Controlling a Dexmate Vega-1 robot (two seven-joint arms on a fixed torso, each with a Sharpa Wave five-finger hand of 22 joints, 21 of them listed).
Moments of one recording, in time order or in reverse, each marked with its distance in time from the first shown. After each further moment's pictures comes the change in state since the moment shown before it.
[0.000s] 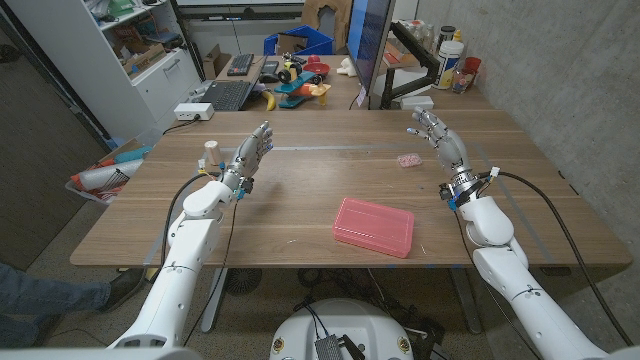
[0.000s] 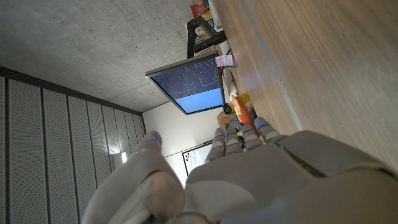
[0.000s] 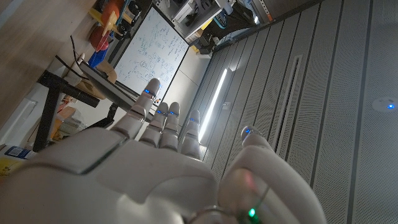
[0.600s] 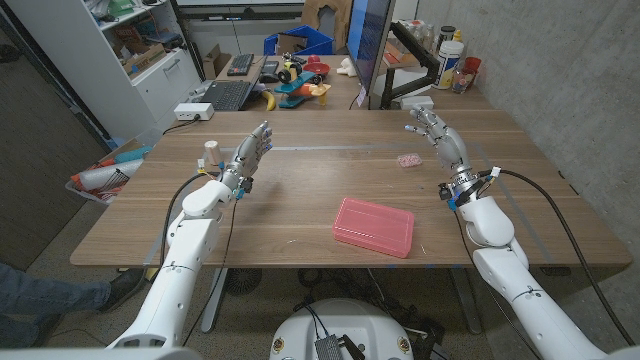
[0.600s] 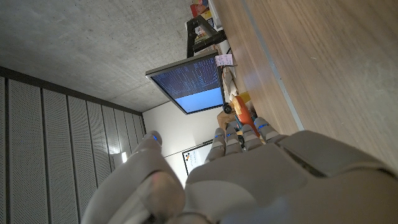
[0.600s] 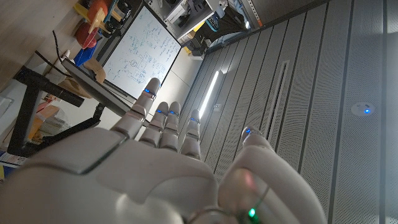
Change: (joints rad) left arm -0.001 0.002 -0.002 -0.001 0.001 0.001 -0.002; left_hand 0.000 0.000 0.000 0.000 0.000 0.000 0.000 0.000 0.000 0.005 -0.005 -0.006 0.000 0.000 0.000 0.000 0.000 0.000 0.000 -0.010 0.000; right arm -0.012 0.000 0.000 -0.019 -0.022 0.041 0.003; right_hand 0.000 0.000 -0.002 -0.007 0.000 0.010 -0.010 0.000 0.000 0.009 -0.002 -0.008 0.001 0.011 0.000 0.000 -0.005 0.009 0.002 -0.012 0.000
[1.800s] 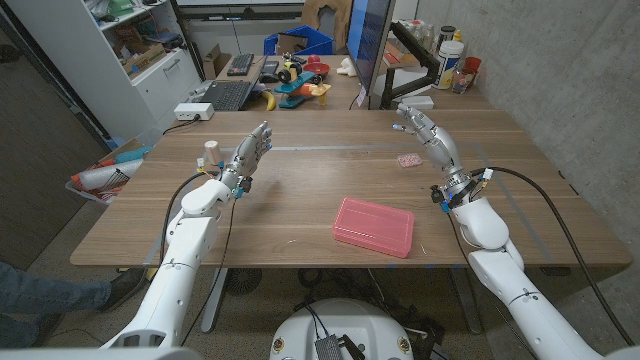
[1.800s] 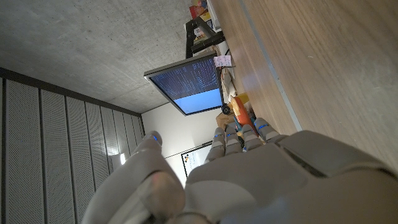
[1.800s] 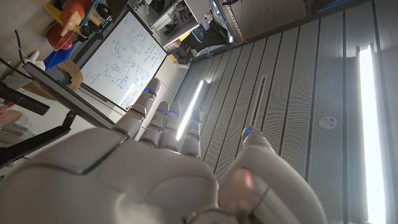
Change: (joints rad) left arm -0.018 0.005 -0.004 0.030 -0.001 -0.001 -0.018; left_hand -0.004 0.004 0.000 -0.009 0.000 0.004 0.004 0.000 0.000 0.000 0.000 0.000 0.000 0.000 0.000 0.000 0.000 -0.005 0.005 -0.015 0.005; right arm -0.018 0.003 -0.023 -0.048 -0.078 0.057 -0.005; right_hand -0.004 0.004 0.000 0.000 0.004 0.009 -0.002 0.000 0.000 0.011 0.000 -0.008 0.002 0.003 0.003 -0.008 -0.005 0.010 0.000 -0.021 0.000
